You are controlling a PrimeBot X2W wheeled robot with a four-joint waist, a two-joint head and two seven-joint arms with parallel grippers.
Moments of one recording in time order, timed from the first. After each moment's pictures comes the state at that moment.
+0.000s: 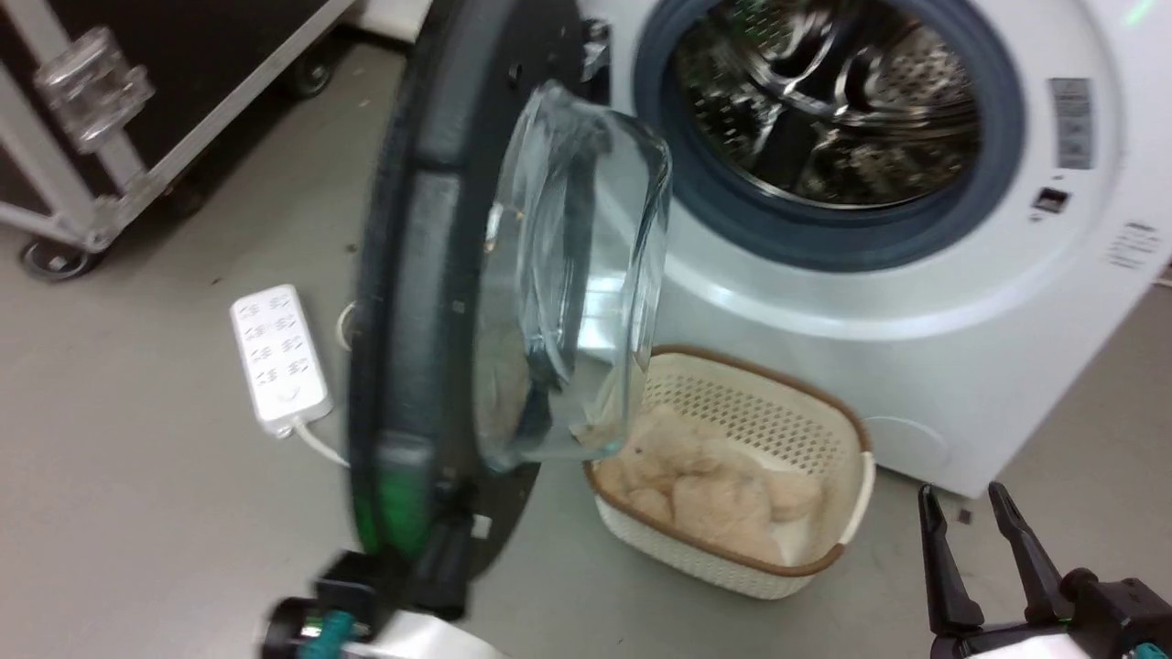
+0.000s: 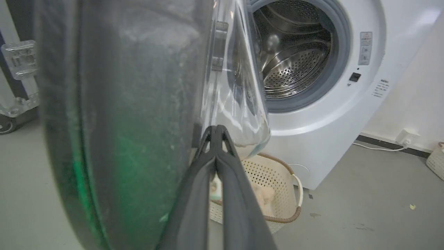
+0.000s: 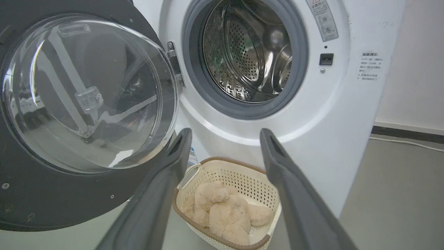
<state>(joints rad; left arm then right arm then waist) 0.00 0.13 -0.34 0.05 -0.30 0.10 -0.18 0.09 -0.05 -0.03 0.05 0.19 0.13 -0.26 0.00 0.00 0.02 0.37</state>
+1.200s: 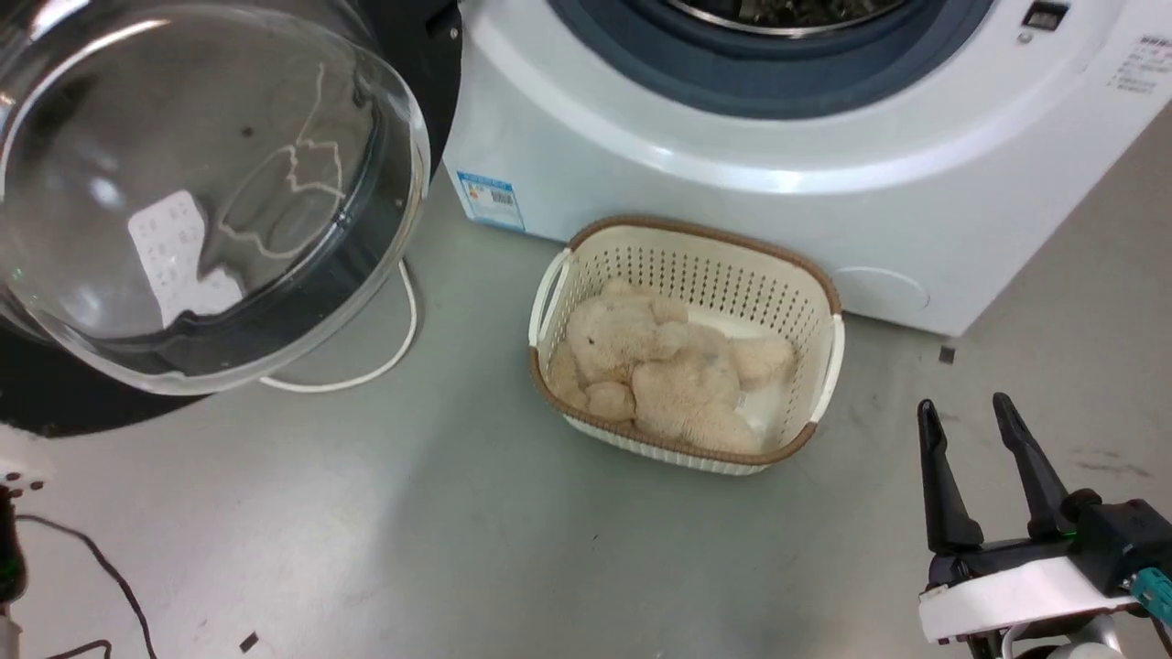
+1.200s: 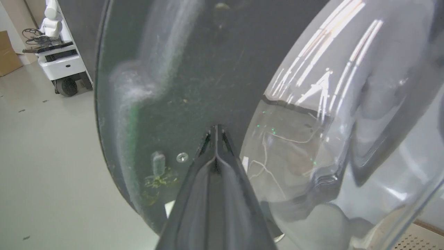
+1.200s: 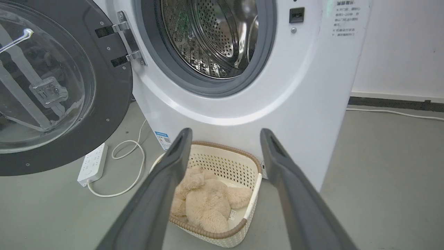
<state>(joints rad) -0.41 0.52 0.16 0.53 -0.54 0.04 -0.24 -0.05 -0.05 -0.03 0.04 0.14 0.13 -0.25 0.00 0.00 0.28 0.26</state>
